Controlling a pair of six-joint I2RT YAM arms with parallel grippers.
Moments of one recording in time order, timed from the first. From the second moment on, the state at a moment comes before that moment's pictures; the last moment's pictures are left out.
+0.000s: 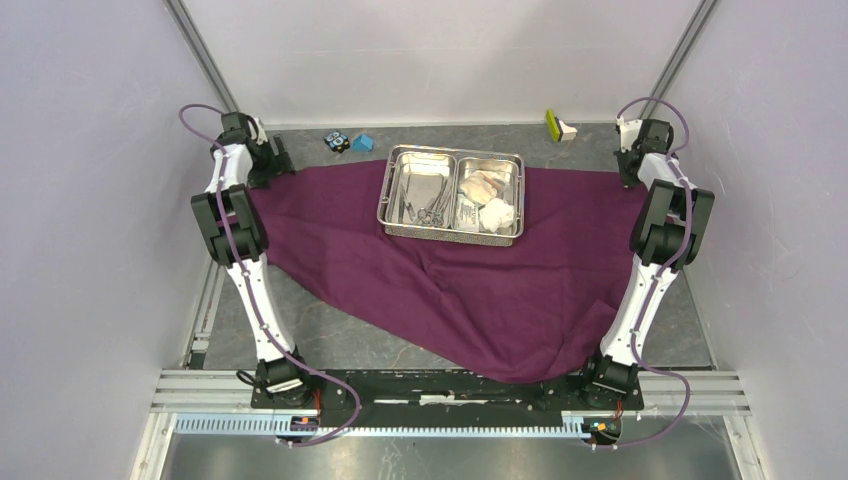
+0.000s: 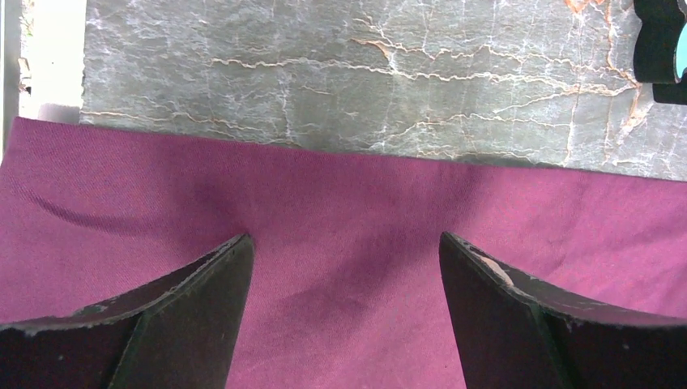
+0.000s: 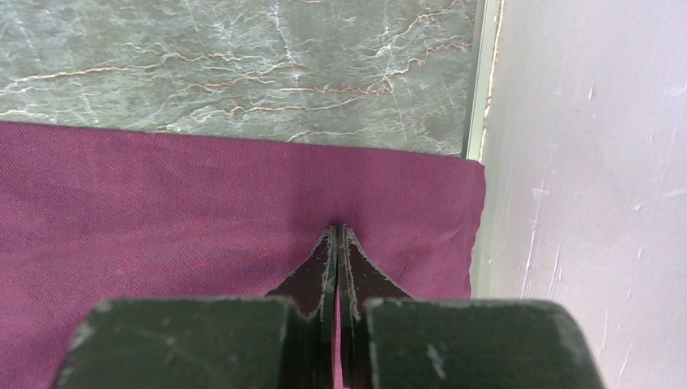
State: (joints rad) left arm 0.30 2.44 2.11 -0.67 0.21 -0.11; right arm -0.32 2.32 1.80 -0.35 0.07 -0.47
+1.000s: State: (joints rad) left arm 0.32 2.41 2.06 -0.54 0.29 -0.20; right arm -0.32 2.20 1.74 -0.38 -0.05 -0.45
